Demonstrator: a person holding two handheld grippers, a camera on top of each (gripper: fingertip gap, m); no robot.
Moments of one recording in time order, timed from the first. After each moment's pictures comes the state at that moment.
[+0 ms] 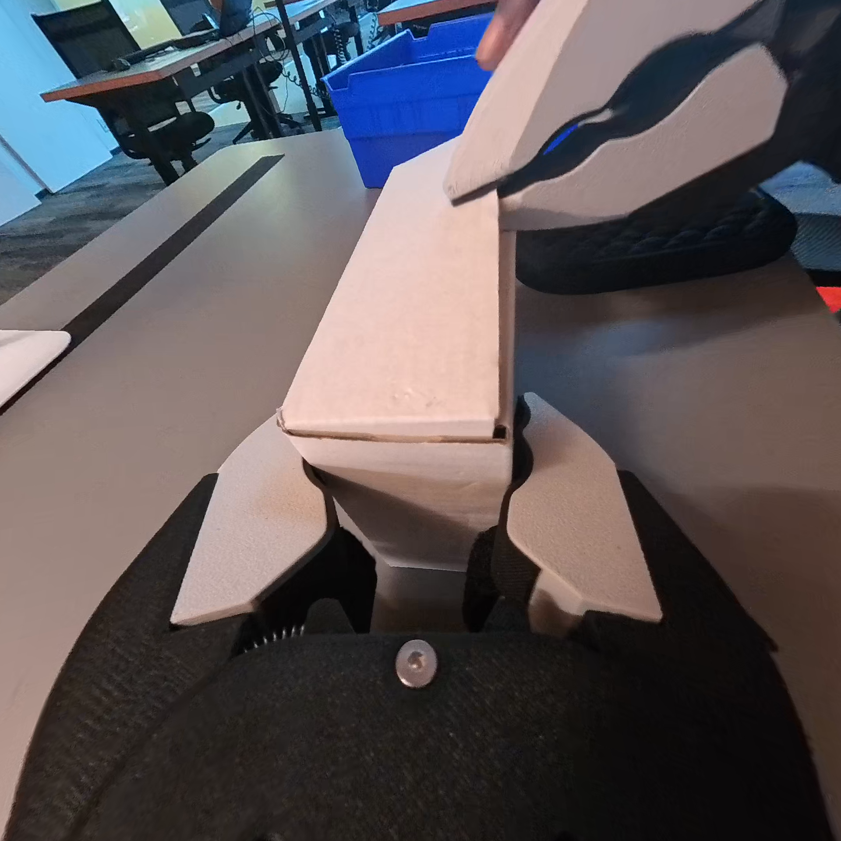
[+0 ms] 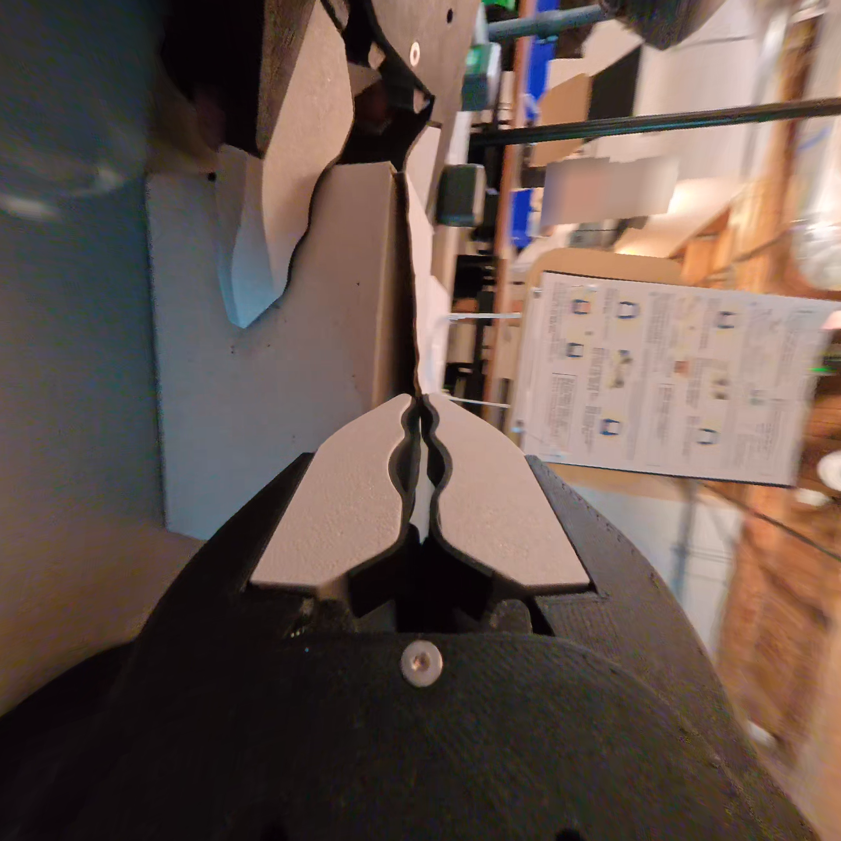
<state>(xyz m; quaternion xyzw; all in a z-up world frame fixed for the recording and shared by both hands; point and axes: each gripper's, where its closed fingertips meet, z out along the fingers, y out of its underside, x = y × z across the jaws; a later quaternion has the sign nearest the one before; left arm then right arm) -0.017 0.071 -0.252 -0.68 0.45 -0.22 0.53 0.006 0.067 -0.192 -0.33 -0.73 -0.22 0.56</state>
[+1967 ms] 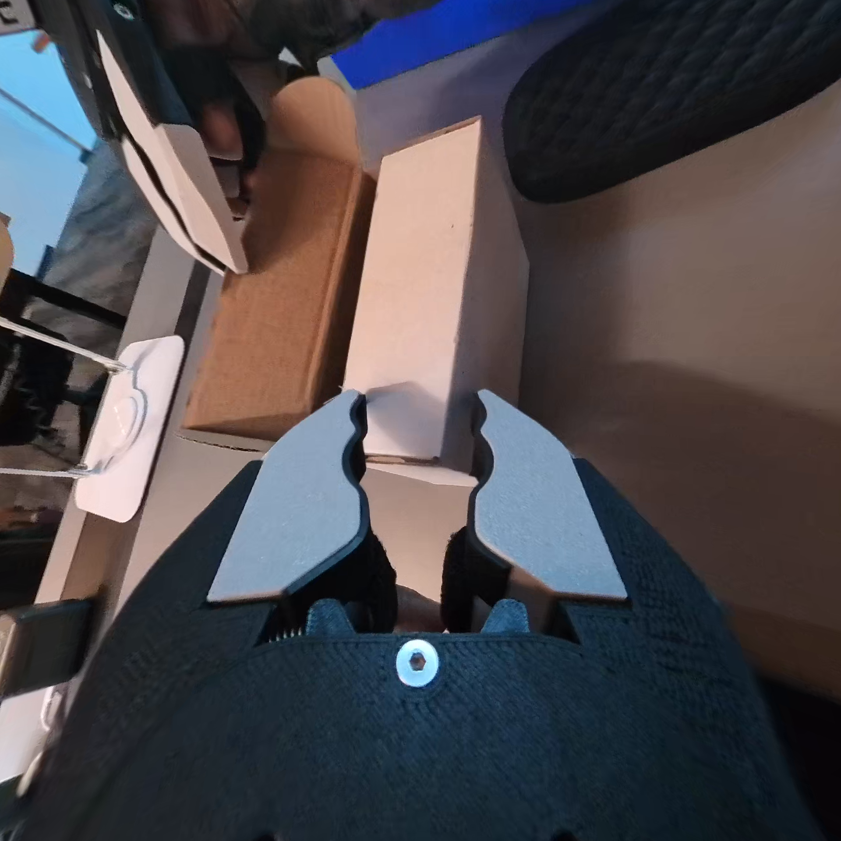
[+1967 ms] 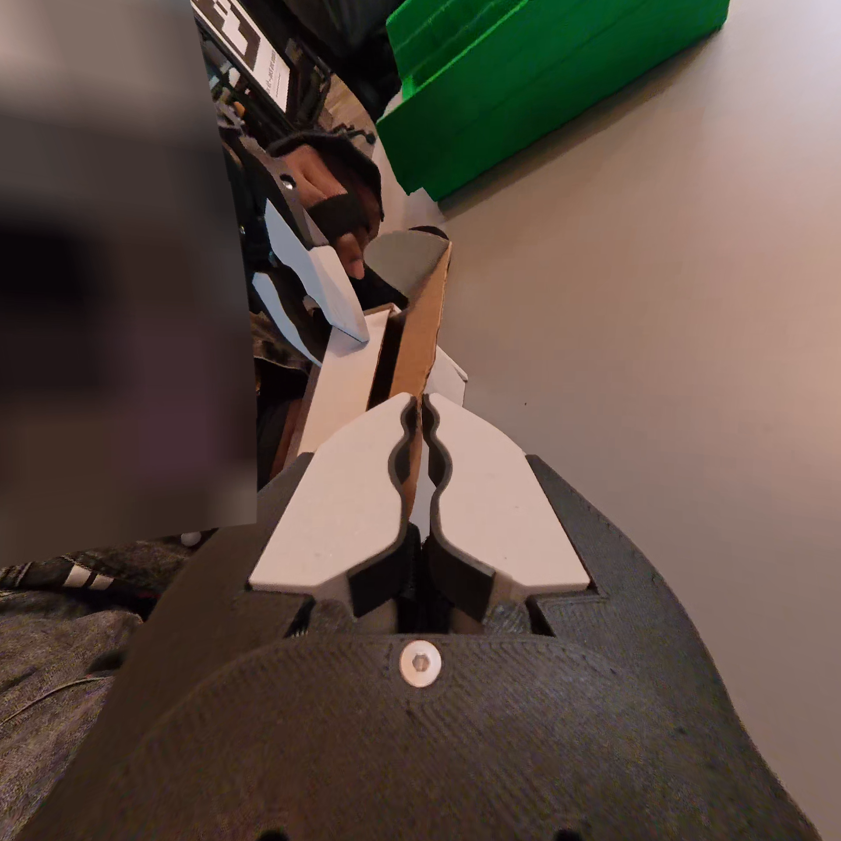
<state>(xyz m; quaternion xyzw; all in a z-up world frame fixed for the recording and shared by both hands) -0.029 0.044 -0.214 -0.70 0.56 -0.03 0.45 -0.013 0.134 -0.181 -0.55 -0.65 0.53 0.03</state>
